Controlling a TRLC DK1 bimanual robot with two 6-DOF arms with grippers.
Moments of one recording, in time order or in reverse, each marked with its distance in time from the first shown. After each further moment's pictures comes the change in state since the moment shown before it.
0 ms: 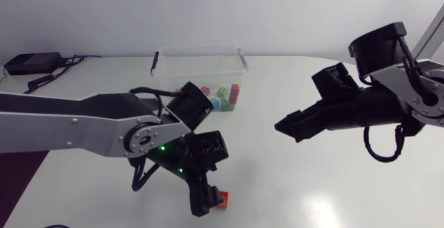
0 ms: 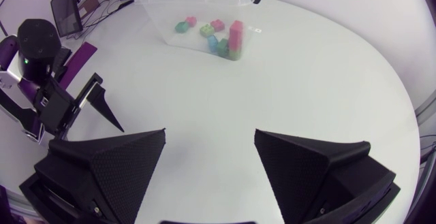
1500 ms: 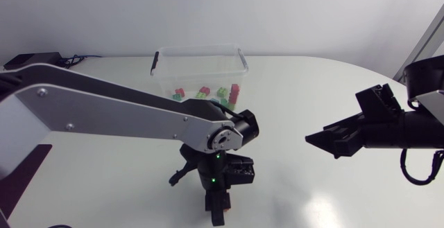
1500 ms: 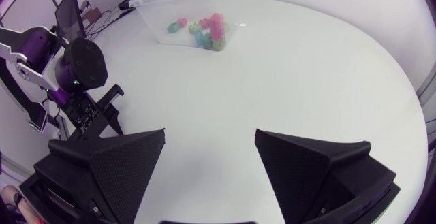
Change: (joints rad) left arm -0.114 0.367 0.309 -0.323 -0.131 0.085; right arm -0.337 -0.108 -0.148 -0.028 -0.251 -0.227
